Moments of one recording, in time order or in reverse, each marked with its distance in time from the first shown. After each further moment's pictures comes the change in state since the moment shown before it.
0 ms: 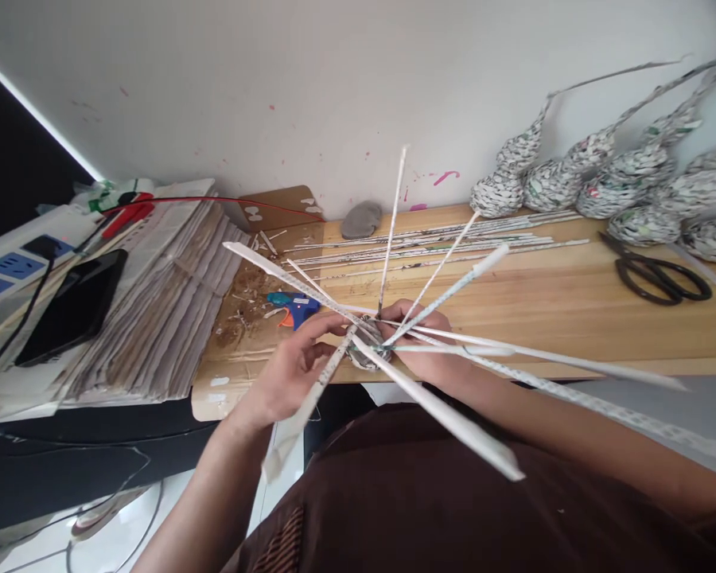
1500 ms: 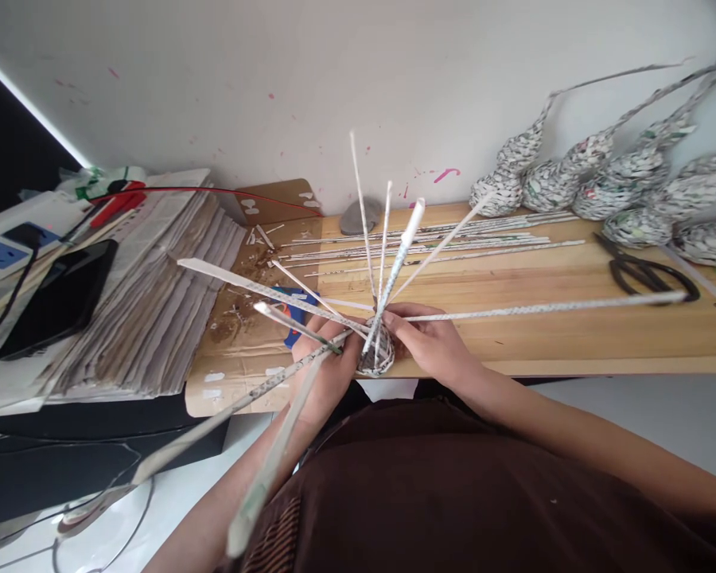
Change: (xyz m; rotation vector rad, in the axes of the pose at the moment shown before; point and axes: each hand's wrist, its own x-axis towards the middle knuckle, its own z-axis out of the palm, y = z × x) left_hand 0.009 -0.006 0.046 0.522 0.463 0.171; right_hand -0.004 -0.017 -0.009 0.217 -0.116 0.249
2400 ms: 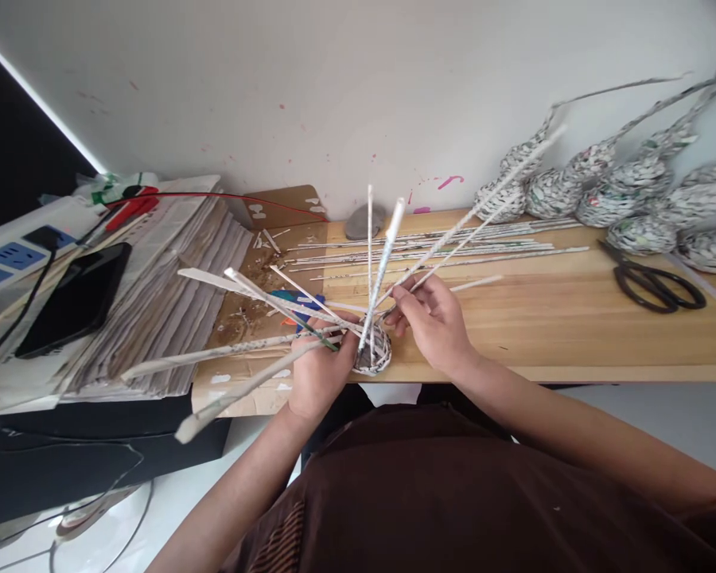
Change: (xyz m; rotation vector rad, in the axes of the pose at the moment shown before) left_hand 0.001 -0.019 0.005 -0.054 0.035 -0.094; right_hand 0.022 -0.013 0.009 0.157 0.134 -0.230
